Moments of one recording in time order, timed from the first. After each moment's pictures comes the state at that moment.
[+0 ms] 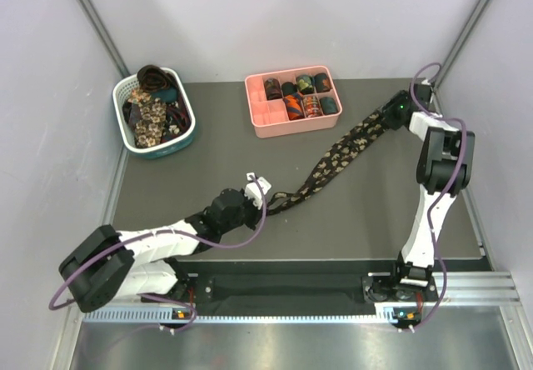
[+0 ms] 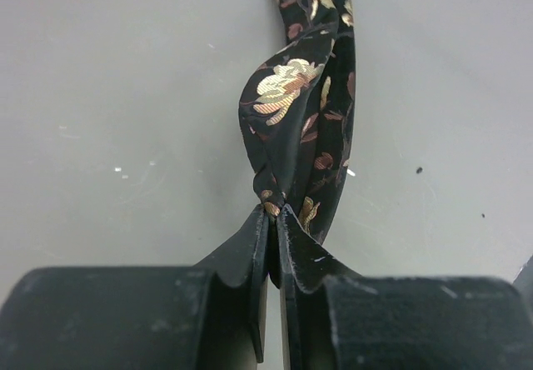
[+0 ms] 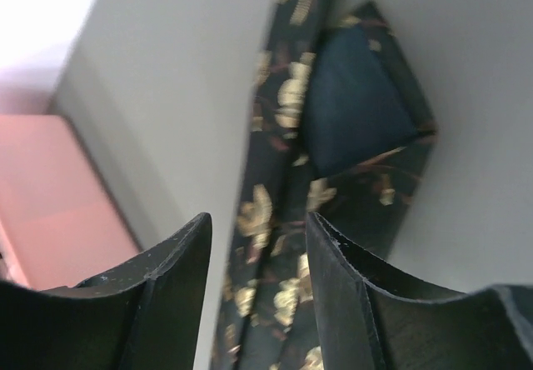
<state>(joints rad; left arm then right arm) -0.84 1.21 0.36 0.38 0.02 -0.05 -0.16 2.21 1.60 -0.07 -0.20 0.74</state>
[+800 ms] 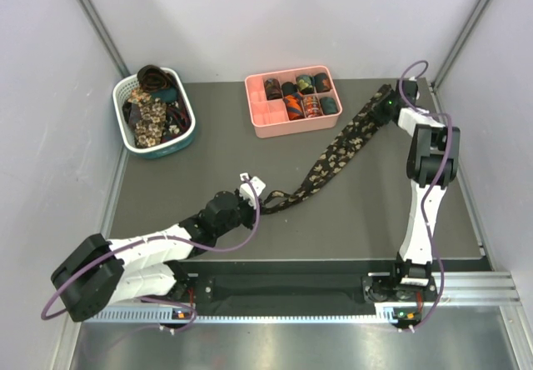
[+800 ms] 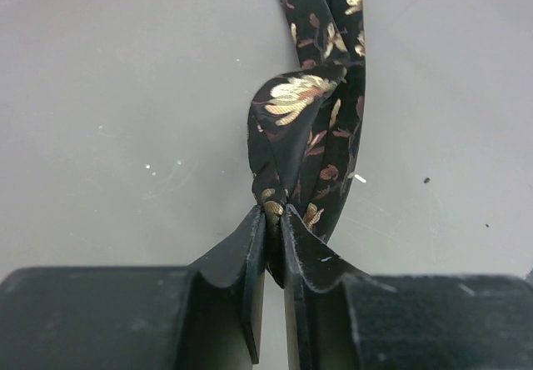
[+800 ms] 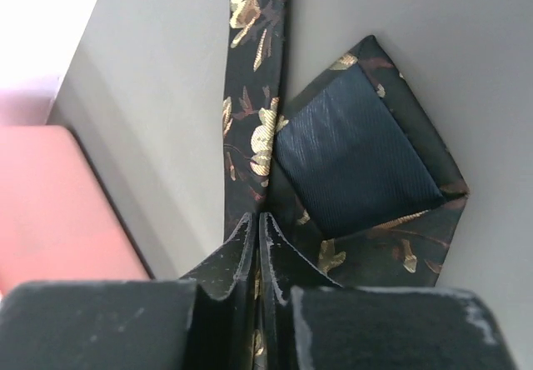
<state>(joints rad) -0.84 1.11 0.32 0.38 -0.03 -0.05 -0.10 2.37 1.78 -0.10 -0.19 0.78</state>
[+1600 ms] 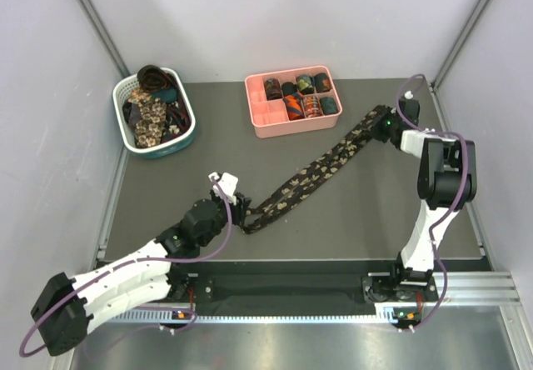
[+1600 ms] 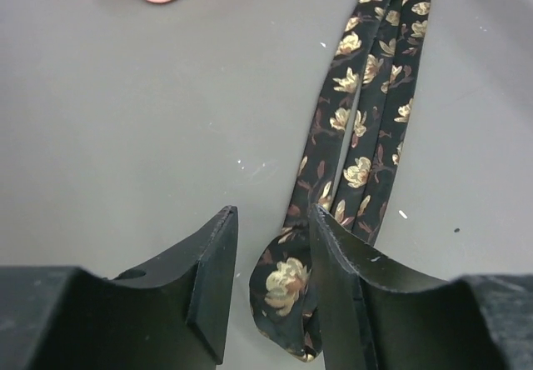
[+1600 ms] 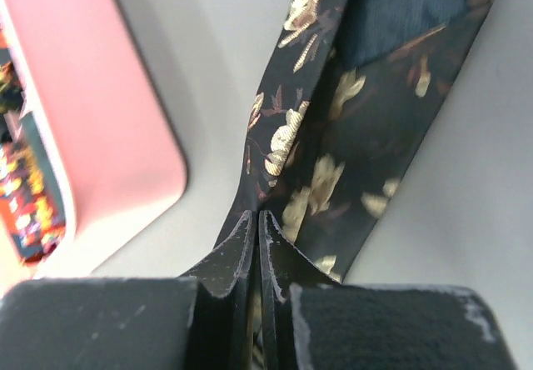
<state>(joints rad) -0.84 0.76 0.28 0.21 -0.28 -0.16 -0.07 2.03 1.26 0.11 -0.28 0.72</state>
